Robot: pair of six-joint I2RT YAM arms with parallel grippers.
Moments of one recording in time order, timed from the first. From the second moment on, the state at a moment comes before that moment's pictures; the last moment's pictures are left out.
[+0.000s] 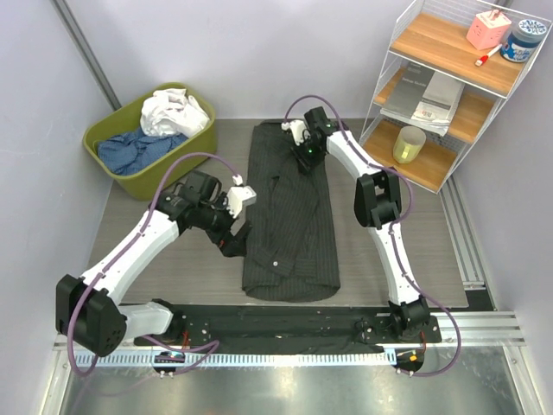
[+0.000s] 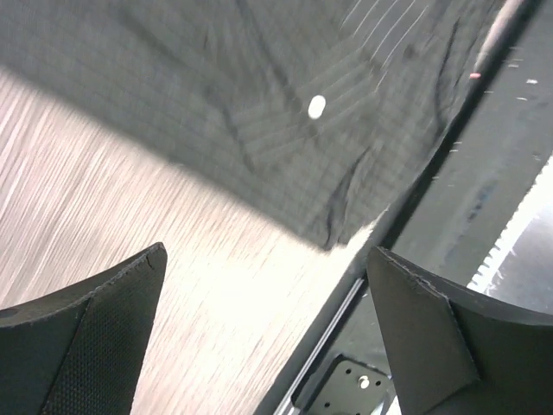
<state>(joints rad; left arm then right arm) -0.47 1.24 1.02 -0.84 0.51 0.34 0.36 2.57 2.36 -0.89 -0.24 -0.38</state>
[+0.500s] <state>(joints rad) -0.43 1.01 1.02 -0.84 0.45 0.52 0.33 1.82 1.85 -0.80 -0.42 -0.49</state>
